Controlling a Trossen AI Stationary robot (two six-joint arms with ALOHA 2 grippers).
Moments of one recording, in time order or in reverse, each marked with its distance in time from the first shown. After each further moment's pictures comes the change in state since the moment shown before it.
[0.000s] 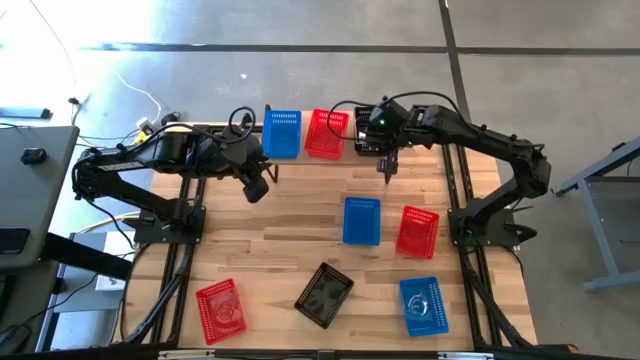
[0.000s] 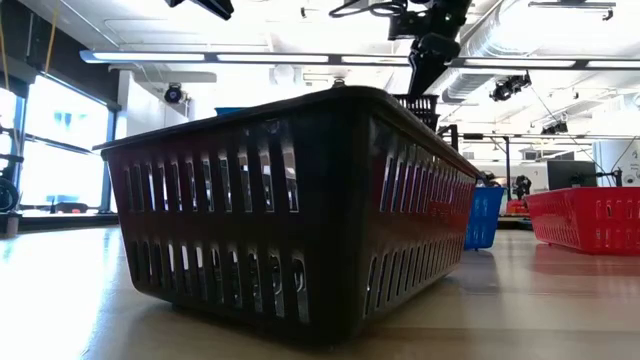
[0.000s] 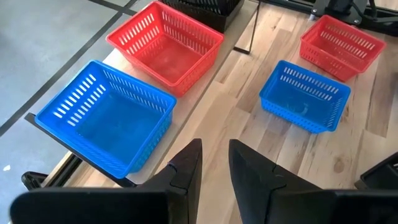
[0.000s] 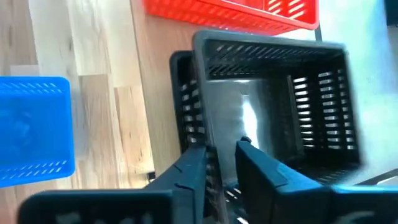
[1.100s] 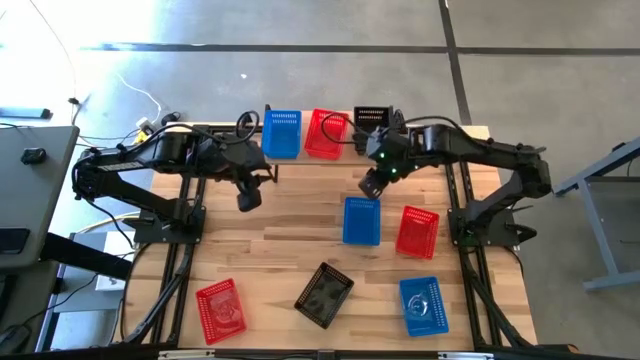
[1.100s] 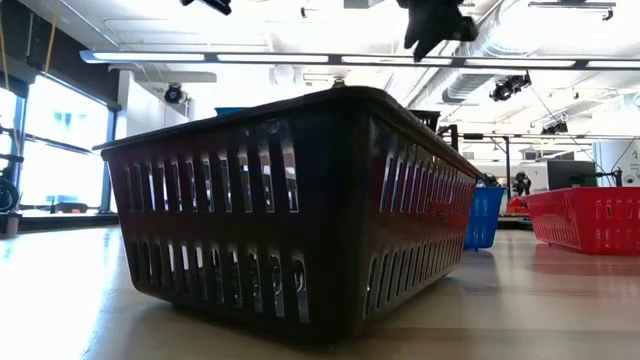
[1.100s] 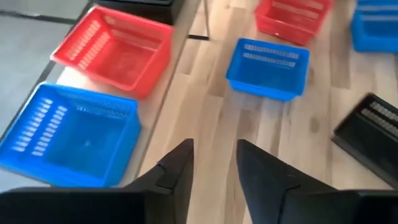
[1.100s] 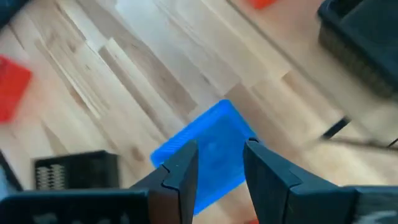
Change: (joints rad) left arm 0.000 0.000 0.000 -0.004 0.158 0.212; right arm 0.288 -0.002 0.121 -0.149 -0.146 1.014
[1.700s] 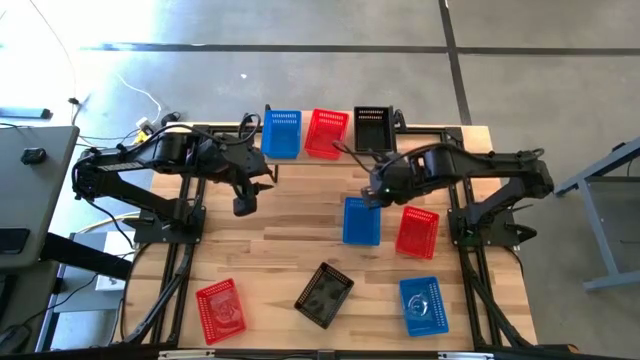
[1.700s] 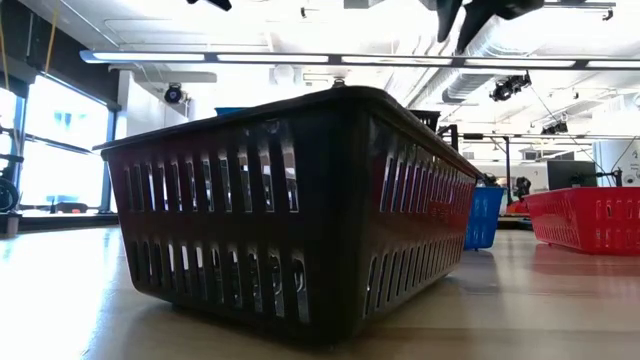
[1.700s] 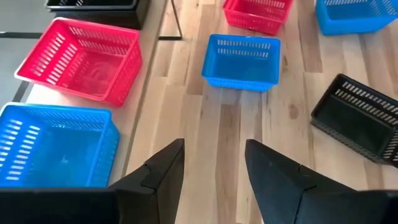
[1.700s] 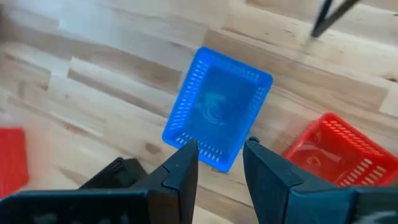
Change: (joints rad) left arm -0.005 0.000 0.000 0.000 0.091 0.090; right arm 0.200 0.000 0.000 -0.172 0.120 0.676
